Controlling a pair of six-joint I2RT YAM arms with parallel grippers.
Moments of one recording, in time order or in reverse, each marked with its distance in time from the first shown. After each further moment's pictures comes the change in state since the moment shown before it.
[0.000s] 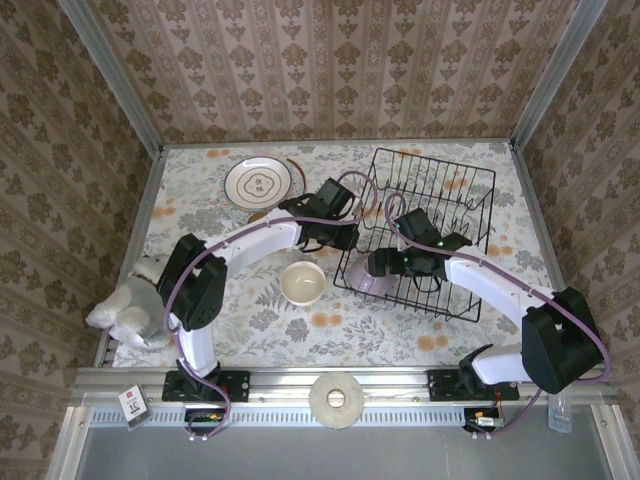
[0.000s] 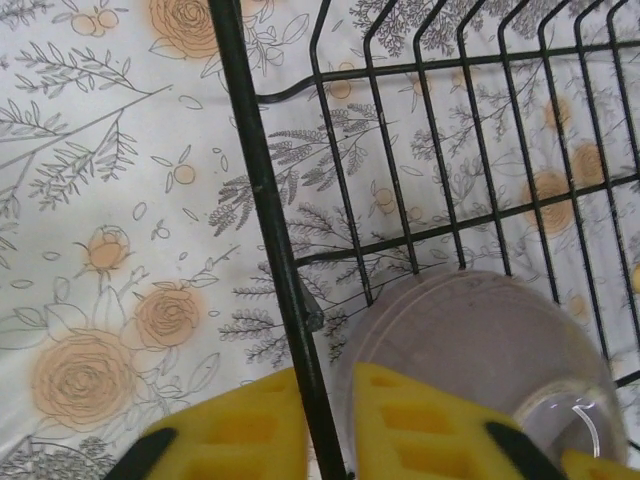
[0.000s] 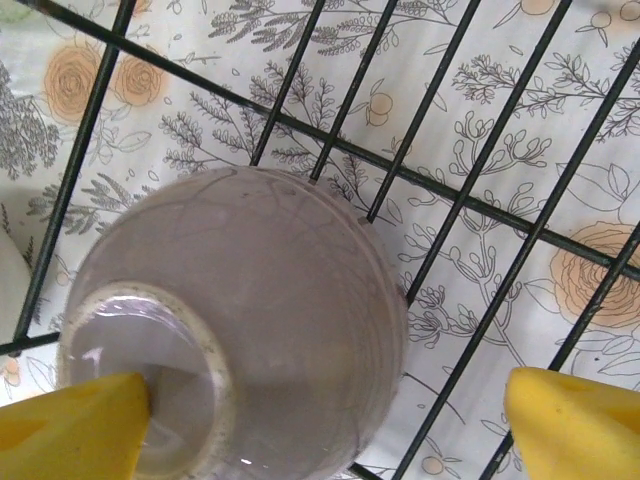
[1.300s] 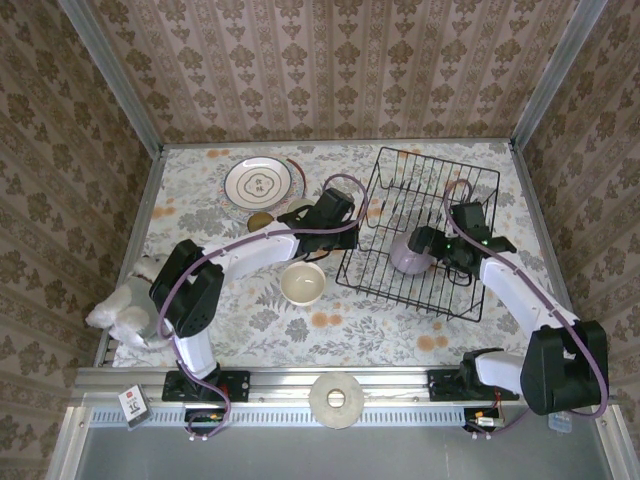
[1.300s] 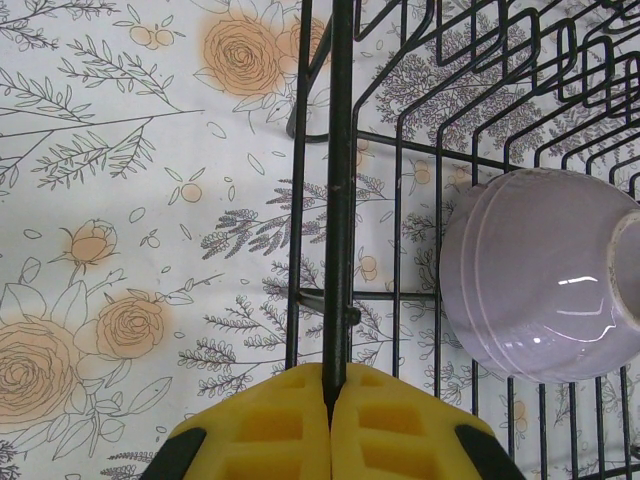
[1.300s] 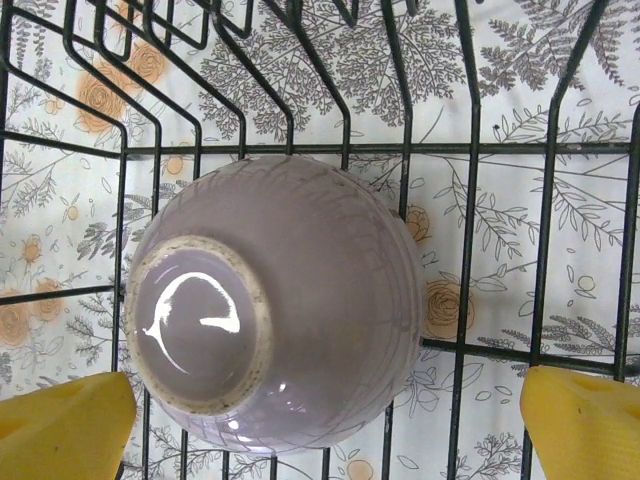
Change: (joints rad) left arm -0.034 -0.058 -0.145 0.229 -0.098 -0.301; right arm -0.374 -0.132 -0.082 0.055 -0.051 0.082
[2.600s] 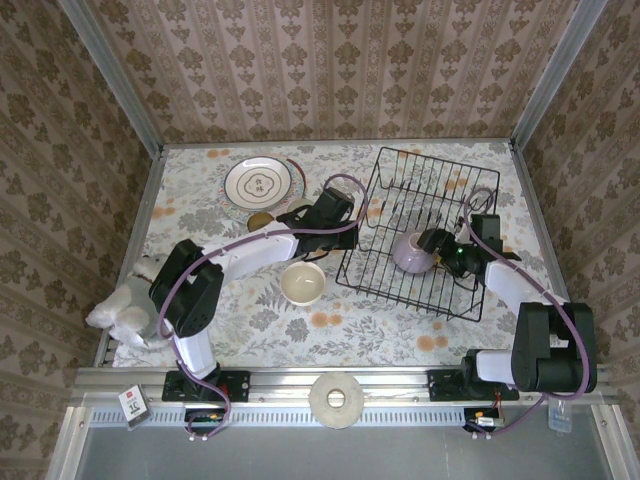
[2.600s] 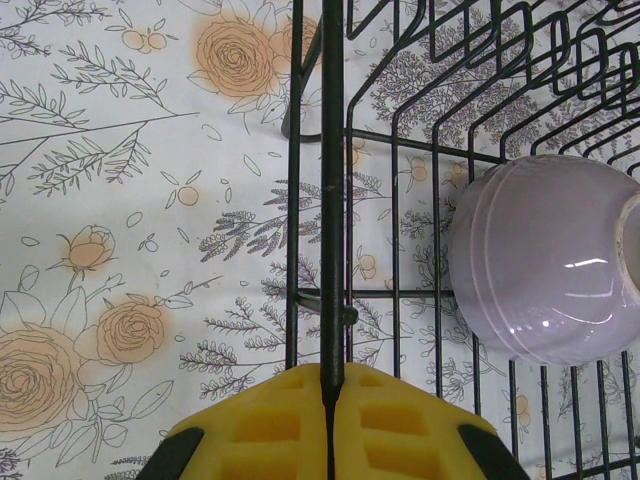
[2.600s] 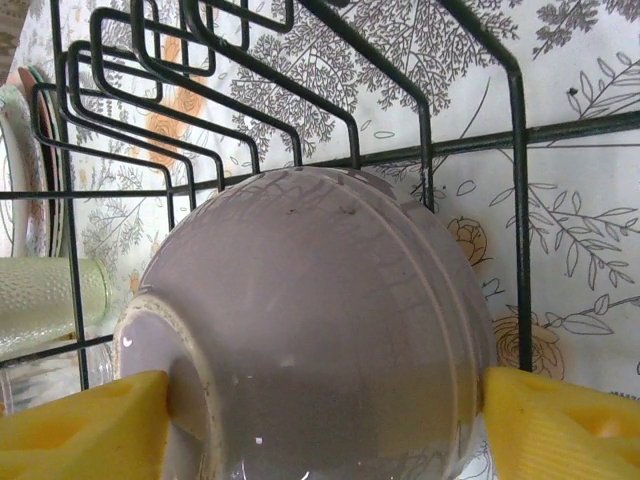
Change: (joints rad) left arm 0.008 -0.002 -0.005 0.006 0.014 0.027; right arm -0.182 0.090 -0.171 0.341 -0.332 0.127
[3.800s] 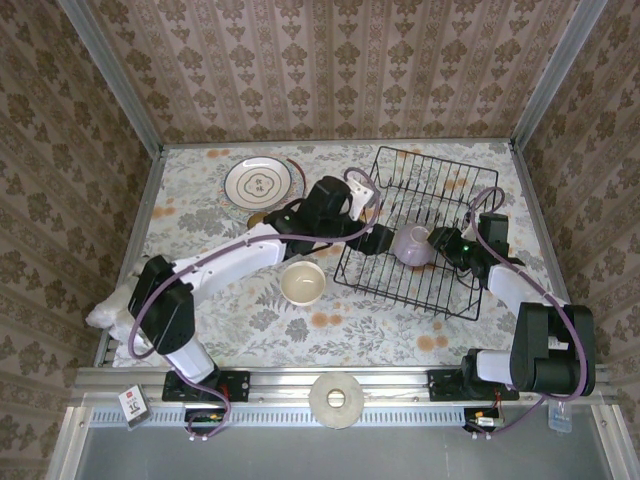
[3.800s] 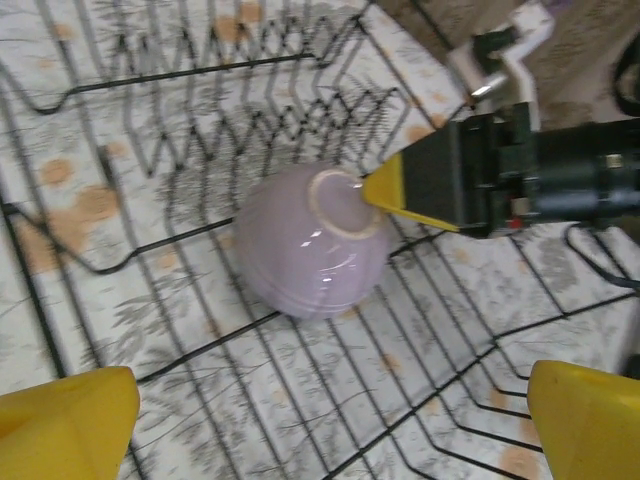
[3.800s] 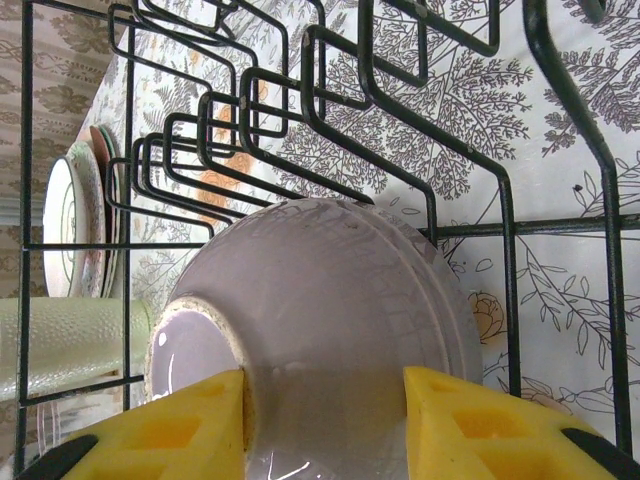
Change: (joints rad) left arm -0.060 -0.134 0.056 0.055 0.221 0.346; right arm -0.048 -0.006 -0.042 0.157 -0.033 0.028
